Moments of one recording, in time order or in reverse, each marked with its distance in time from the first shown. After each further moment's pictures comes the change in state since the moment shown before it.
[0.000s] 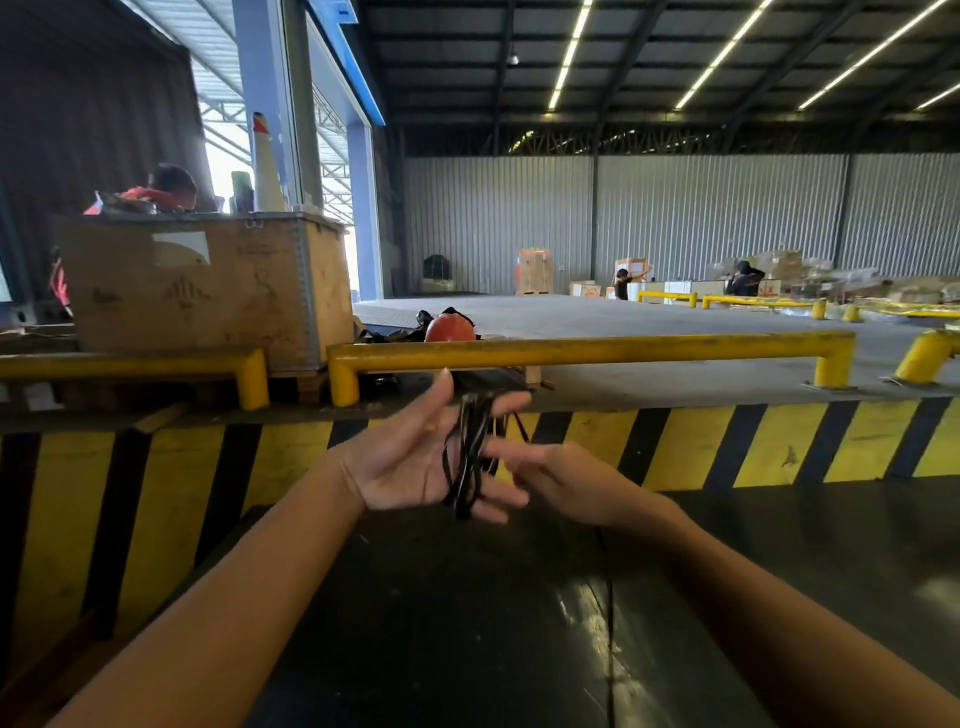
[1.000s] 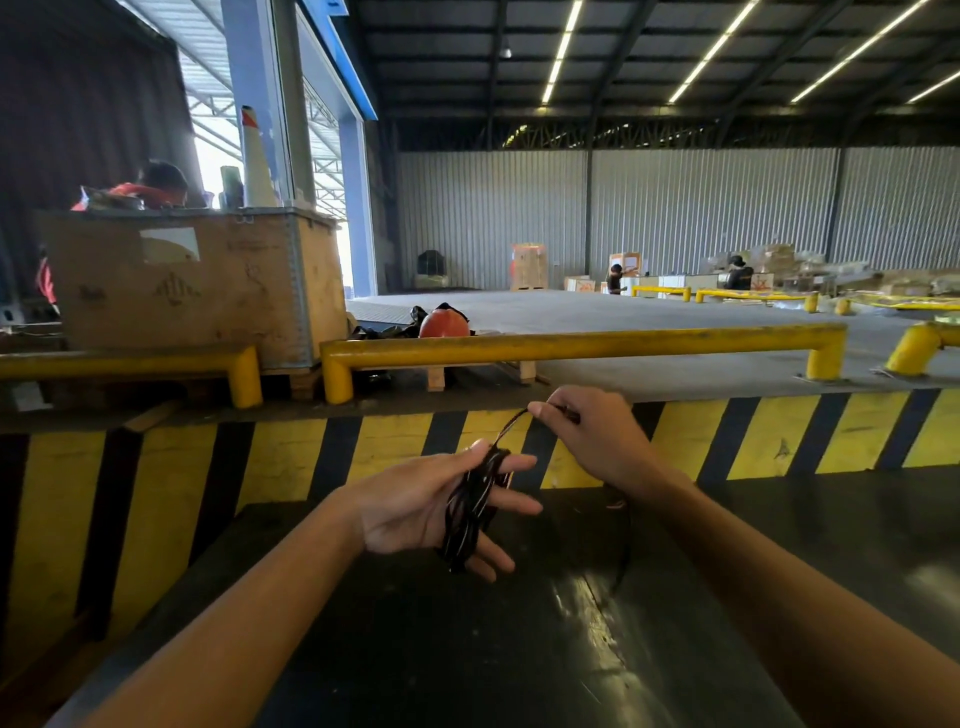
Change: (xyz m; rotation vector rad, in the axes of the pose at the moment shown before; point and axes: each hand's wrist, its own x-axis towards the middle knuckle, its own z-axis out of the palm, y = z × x) left_hand 0.005 -0.038 -0.006 0.082 0.126 -0.174; right_hand 0.001 0.005 -0.025 -0.013 0.465 0.105
